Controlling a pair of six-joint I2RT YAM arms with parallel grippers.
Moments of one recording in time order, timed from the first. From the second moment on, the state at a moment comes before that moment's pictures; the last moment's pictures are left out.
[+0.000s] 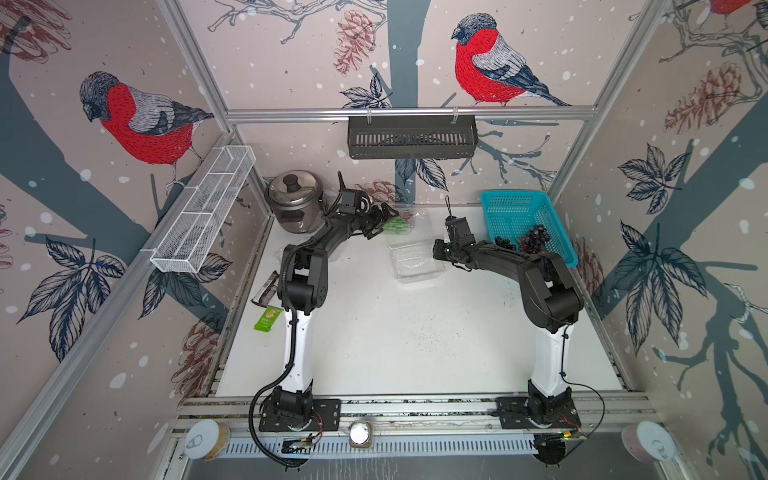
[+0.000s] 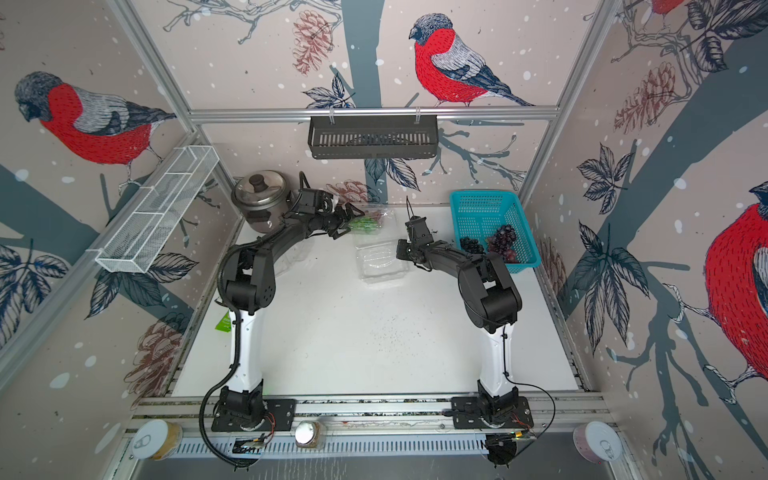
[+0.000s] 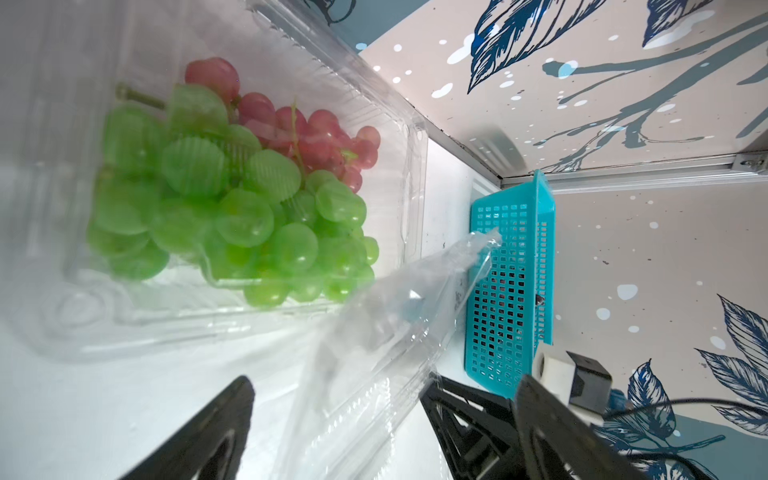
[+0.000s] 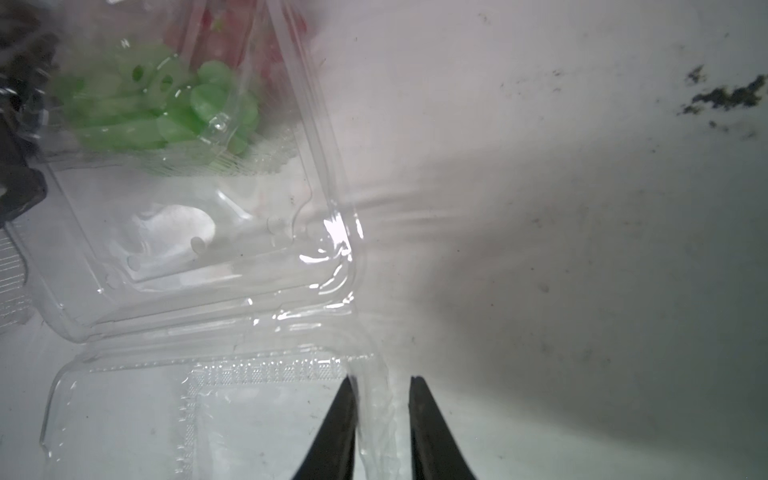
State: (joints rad) left arm -0.22 2.27 1.86 -0.28 0.64 -0.78; right arm 0.43 2.05 1.35 -0.10 -0.09 0.45
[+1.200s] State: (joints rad) left arm -0.57 2.03 1.87 -0.25 0.54 -0.63; right arm 0.00 1.59 1.25 -0.27 -0.08 0.42
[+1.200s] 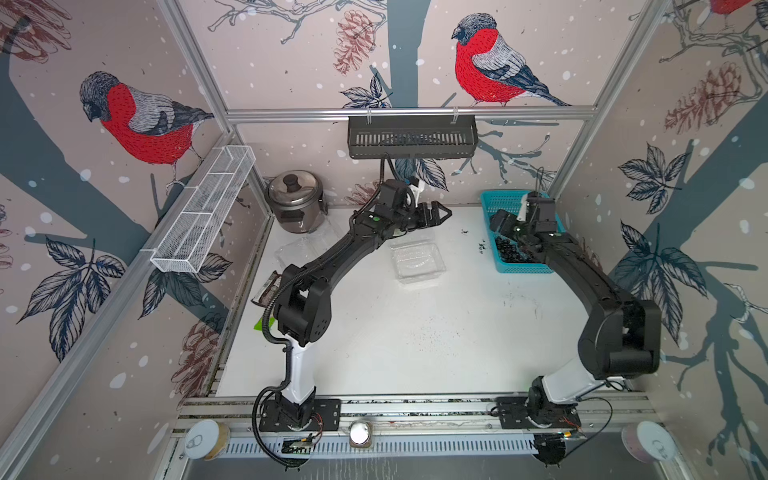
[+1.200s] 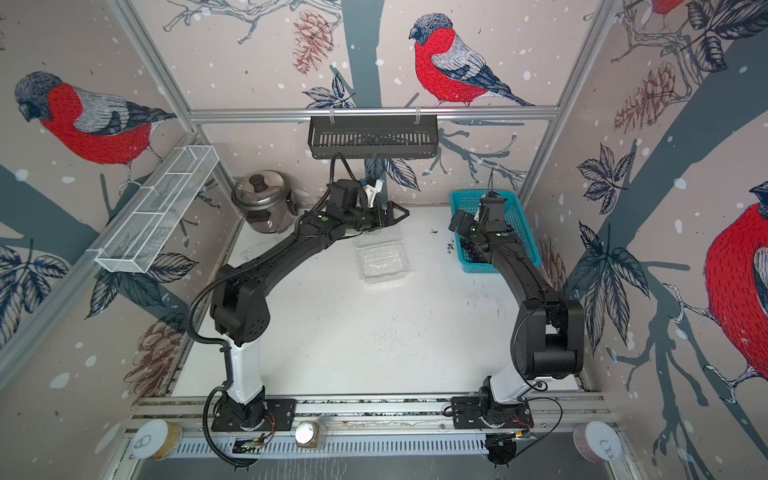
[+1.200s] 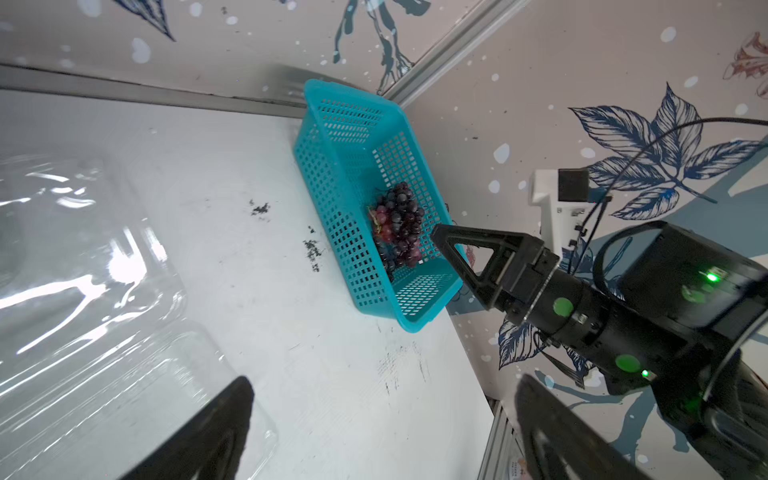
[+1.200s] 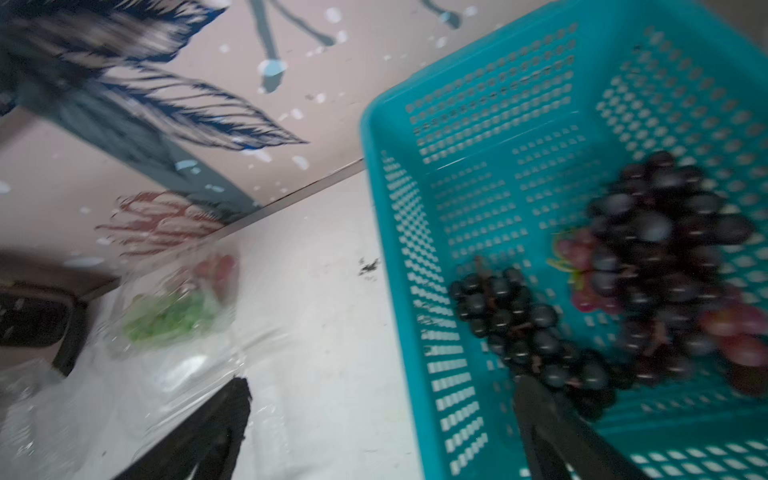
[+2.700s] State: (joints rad) left arm -0.82 2.32 2.26 -0.45 -0.18 -0.12; right arm -0.15 2.19 1.83 -0.41 -0.03 0.34
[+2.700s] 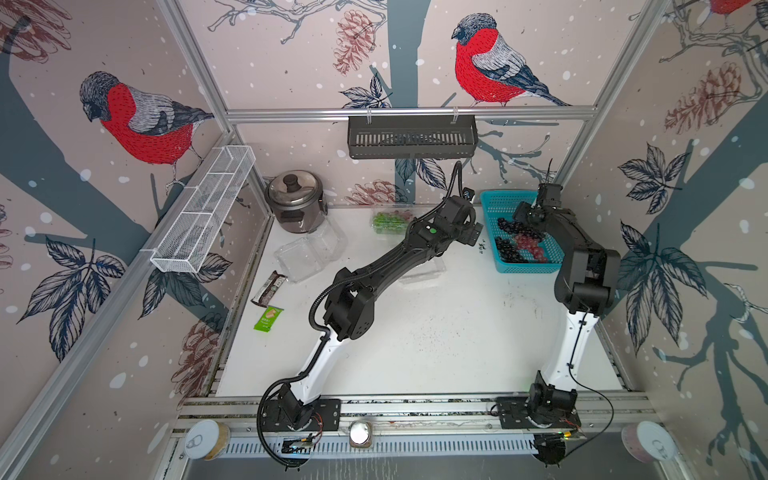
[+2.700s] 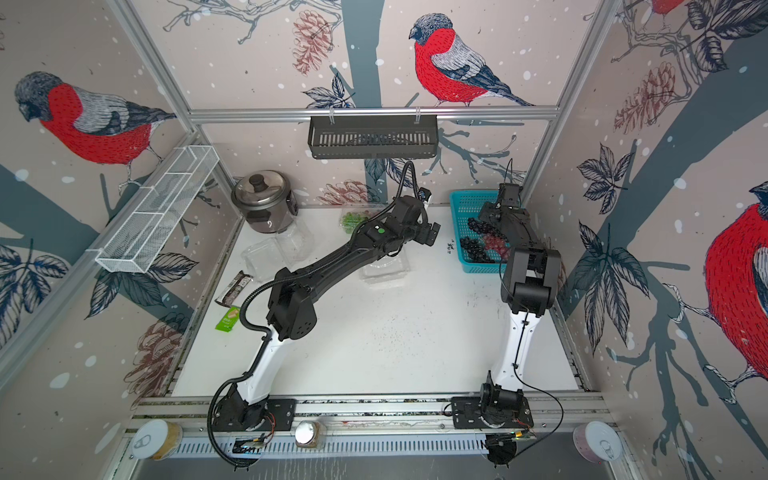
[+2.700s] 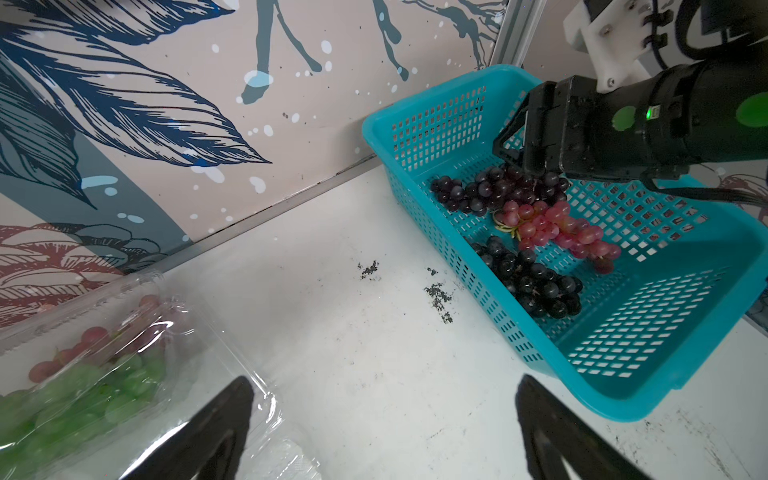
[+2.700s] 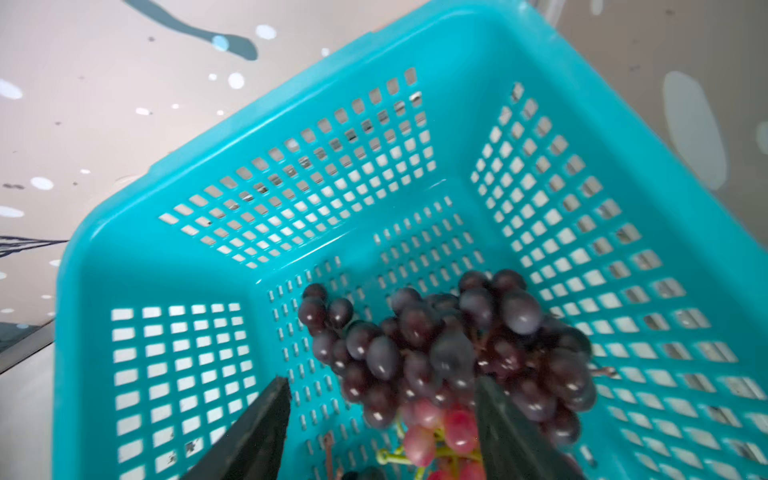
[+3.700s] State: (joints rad) left arm -0.81 2.34 2.26 -0.45 -0.05 -0.17; right arm -0.05 2.13 1.67 -0.61 0.03 0.24
